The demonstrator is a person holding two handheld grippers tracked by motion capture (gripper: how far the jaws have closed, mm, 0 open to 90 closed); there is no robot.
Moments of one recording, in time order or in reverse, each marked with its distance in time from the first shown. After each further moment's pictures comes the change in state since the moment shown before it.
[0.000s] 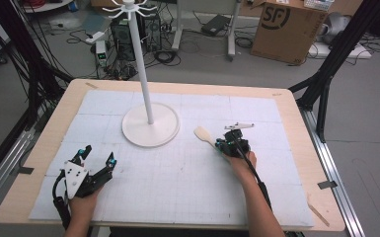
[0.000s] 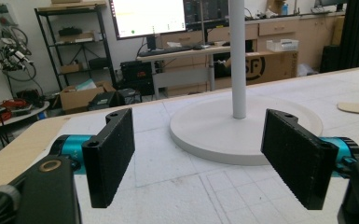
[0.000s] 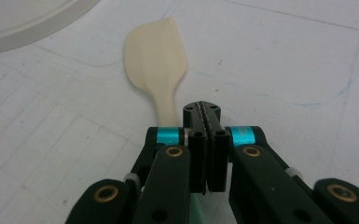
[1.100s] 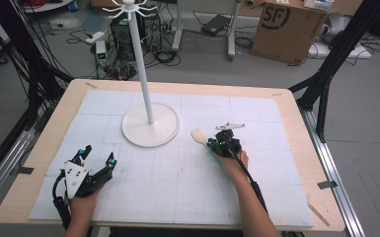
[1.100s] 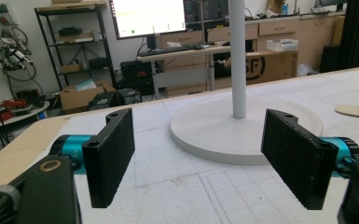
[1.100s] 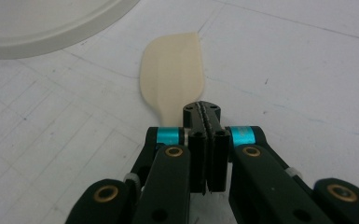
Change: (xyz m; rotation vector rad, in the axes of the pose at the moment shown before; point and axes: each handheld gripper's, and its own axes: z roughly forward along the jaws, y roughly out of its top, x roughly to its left) left arm 0.000 0.000 0.000 0.000 0.000 0.000; right arm 0.021 0.005 0.013 -0.021 0.030 -0.041
